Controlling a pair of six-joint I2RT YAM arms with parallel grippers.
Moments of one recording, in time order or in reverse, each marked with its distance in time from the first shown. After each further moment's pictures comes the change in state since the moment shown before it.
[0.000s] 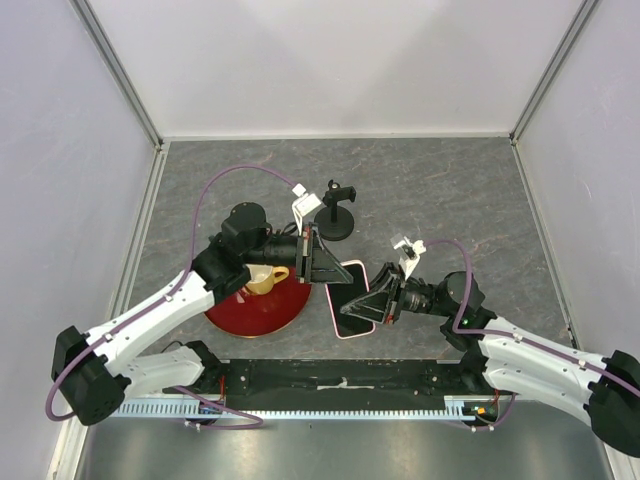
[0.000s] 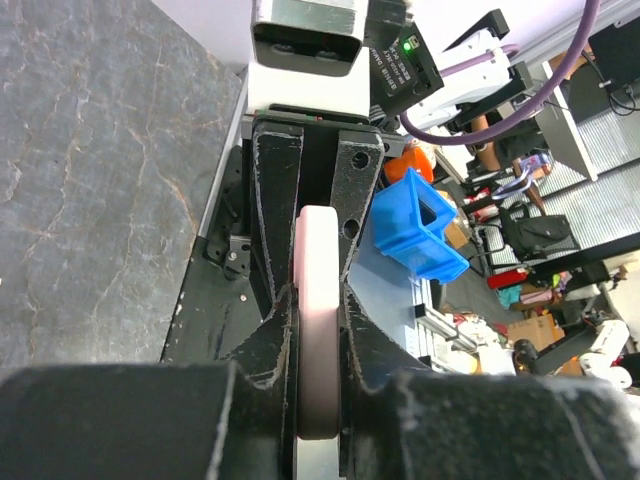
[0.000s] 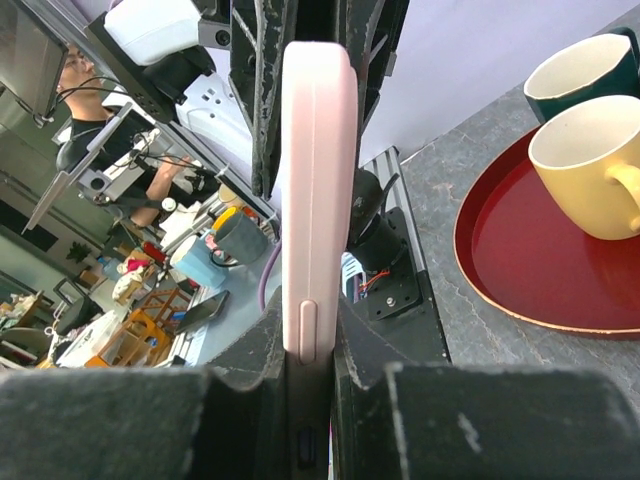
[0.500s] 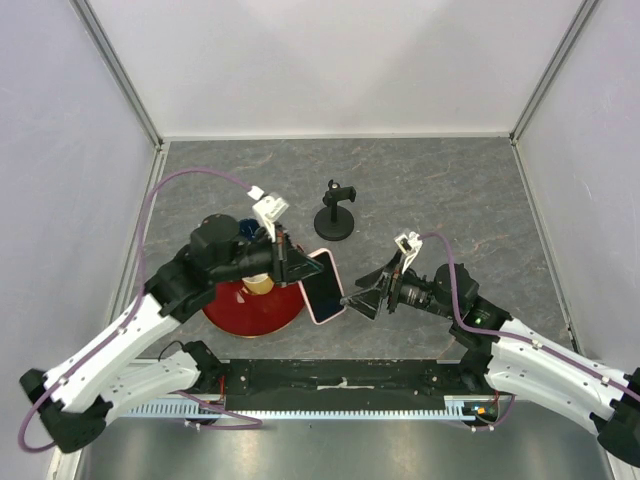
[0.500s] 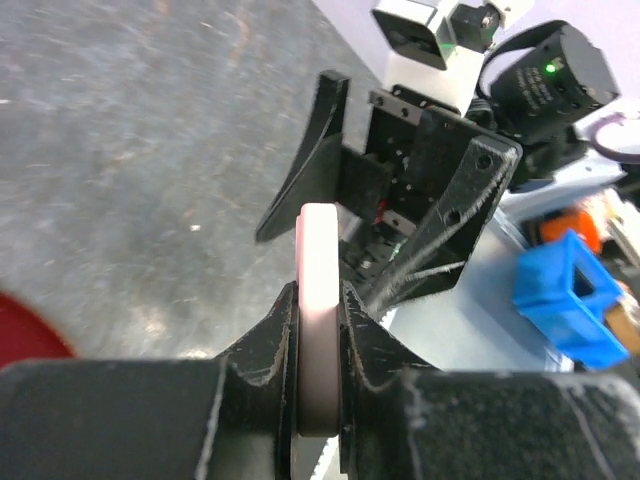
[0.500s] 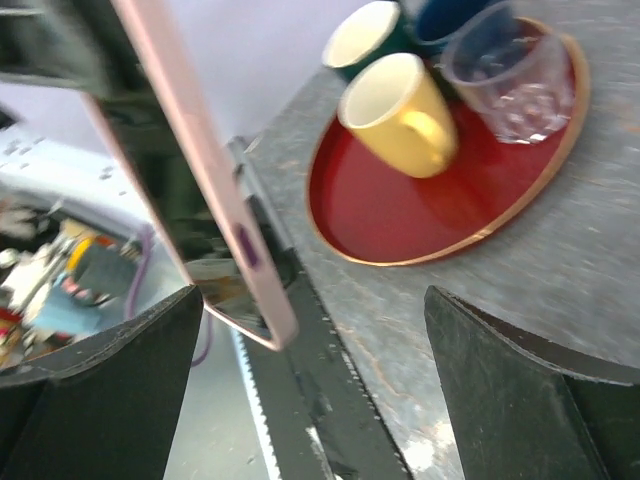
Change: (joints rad) left arm -0.015 -0.180 0.081 -0.424 -0.395 0.222; right arm 0.000 -0.094 0.091 -0.465 0.225 -0.143
